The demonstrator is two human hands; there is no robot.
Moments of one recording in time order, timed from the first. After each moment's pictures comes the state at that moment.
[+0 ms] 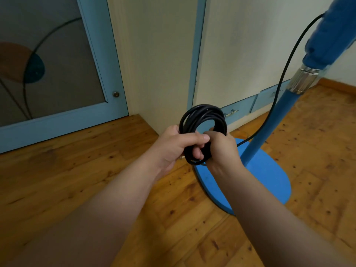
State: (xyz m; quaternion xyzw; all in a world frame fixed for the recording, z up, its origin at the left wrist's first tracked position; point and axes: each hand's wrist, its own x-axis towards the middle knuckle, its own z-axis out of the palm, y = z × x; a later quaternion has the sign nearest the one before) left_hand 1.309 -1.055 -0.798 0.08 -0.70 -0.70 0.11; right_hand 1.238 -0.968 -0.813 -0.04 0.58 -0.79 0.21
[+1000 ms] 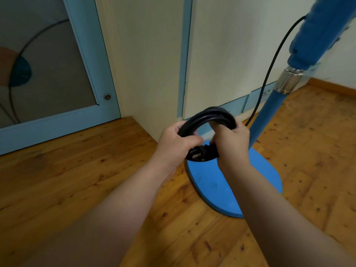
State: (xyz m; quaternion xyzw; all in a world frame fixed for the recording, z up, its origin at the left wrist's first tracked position) left_hand 1.291 -1.025 -0.797 0.16 -0.70 -0.66 0.22; right_hand 1.219 -0.941 -0.797 -0.08 0.66 -0.75 0.05
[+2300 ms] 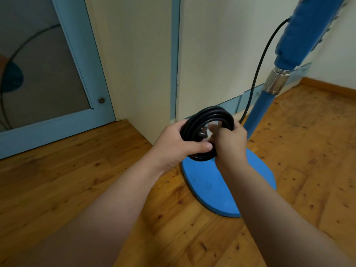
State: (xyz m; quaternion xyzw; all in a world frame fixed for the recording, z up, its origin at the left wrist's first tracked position) left_hand 1.289 -1.016 -0.782 0.07 -0.75 -0.65 0.14; right_hand 1.209 -0.927 -0.795 -0.04 0.65 -0.76 0.06
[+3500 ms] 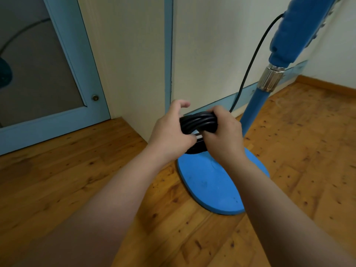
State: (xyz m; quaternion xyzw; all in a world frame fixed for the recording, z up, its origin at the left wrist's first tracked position) left_hand 1.271 -1.014 -0.780 0.13 -0.86 -0.45 0.21; right_hand 1.195 -0.913 -0.796 -0.34 0.83 -0.42 -0.15
